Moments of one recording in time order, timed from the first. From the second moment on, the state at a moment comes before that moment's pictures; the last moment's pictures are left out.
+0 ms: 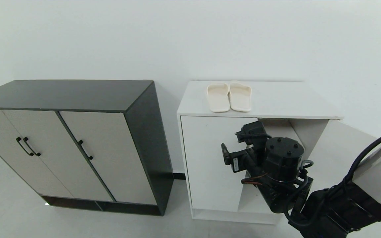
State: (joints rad) left arm 0.00 0.00 0.00 0.00 -0.03 0.01; right arm 0.79 2.01 -0.79 -1.22 -0.59 -0.13
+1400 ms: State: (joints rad) left arm 0.00 0.00 0.00 0.00 -0.03 0.01; right arm 0.79 1.89 -0.95 -0.62 -0.56 0.13
